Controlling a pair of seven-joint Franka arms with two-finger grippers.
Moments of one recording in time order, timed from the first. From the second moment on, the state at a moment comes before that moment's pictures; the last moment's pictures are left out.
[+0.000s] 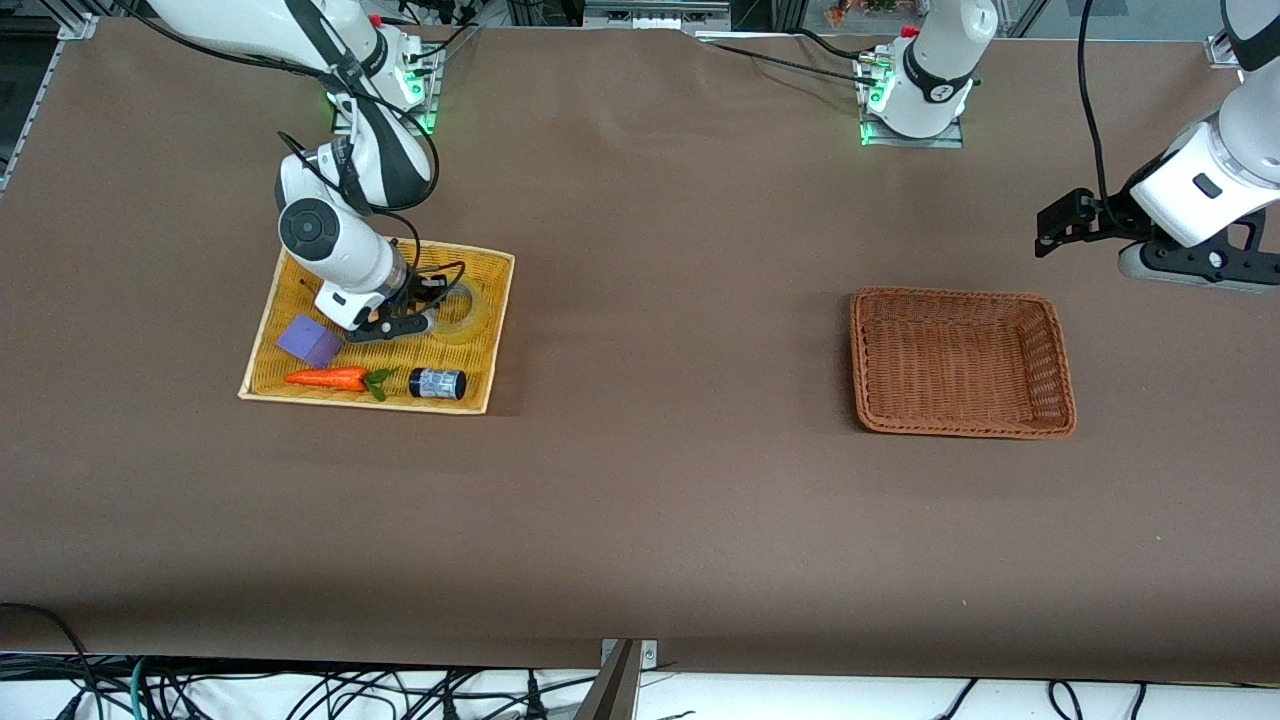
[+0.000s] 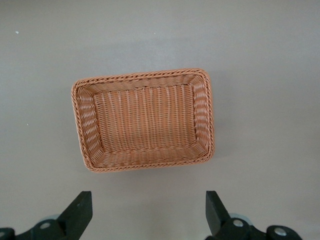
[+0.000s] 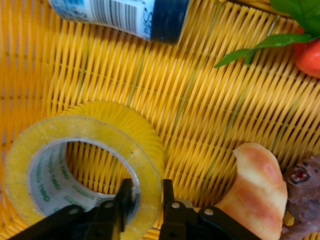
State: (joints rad) left arm -0.03 -0.01 -0.02 -1.70 -0.02 1.61 0.06; right arm 0.09 0.28 0.23 -2.34 0.00 2.49 0.14
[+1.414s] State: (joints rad) left arm -0.03 -0.01 -0.02 -1.69 -0.02 1.61 0.06; right arm 0.51 0.44 0.33 -1.69 -0.01 2.03 0.81
